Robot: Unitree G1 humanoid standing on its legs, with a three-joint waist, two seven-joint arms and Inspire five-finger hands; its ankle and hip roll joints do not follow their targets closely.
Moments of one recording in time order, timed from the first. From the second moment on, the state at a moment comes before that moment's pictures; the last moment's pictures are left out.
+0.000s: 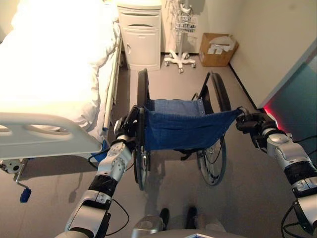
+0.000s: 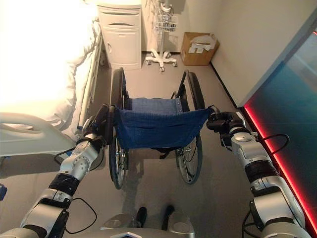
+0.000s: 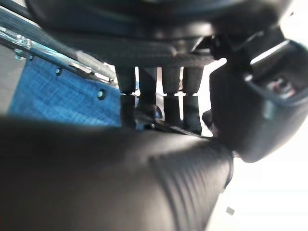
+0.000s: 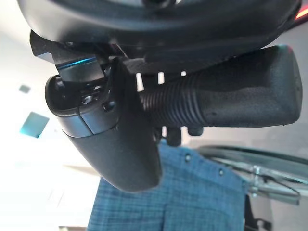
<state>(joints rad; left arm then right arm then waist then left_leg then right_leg) -0.43 0.33 -0.19 0.49 -0.79 0.10 0.31 -0.54 -0.73 0.28 0.56 0.52 0.37 -0.16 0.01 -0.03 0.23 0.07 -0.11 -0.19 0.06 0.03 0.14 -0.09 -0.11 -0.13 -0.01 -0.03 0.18</state>
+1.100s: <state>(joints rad) -0.25 0.35 -0.16 0.41 -0.80 0.04 0.27 -0.57 -0.69 0.33 0.56 0.48 0.45 -0.16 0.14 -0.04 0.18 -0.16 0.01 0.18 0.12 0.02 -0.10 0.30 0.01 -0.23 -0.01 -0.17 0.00</state>
